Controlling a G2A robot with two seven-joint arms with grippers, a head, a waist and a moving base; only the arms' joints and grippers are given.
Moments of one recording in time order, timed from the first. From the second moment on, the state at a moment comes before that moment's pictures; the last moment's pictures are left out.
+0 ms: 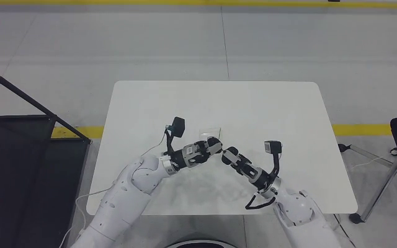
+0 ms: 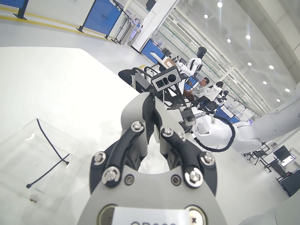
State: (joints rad) left arm 1.09 -1.26 -1.07 -1.40 0.39 -0.86 -0.28; right arm -1.39 -1.19 1.25 -1.63 0.08 -0.58 0.51
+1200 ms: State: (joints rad) left arm 1.28 -1.23 -1.27 -1.57 0.56 -0.66 -0.13; right arm -1.37 -1.18 1.26 -1.82 -0.33 -0.25 0.42
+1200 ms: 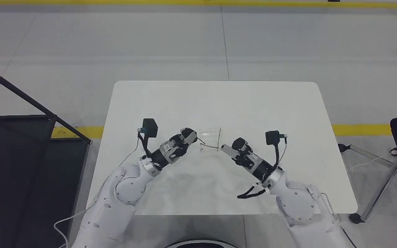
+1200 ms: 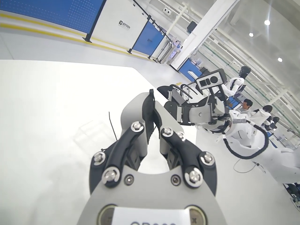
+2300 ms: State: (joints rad) left arm 1.31 -1.21 -1.36 -1.58 0.52 -0.57 -0.17; right arm -1.20 -1.23 0.91 -1.94 -1.25 0.26 0.60
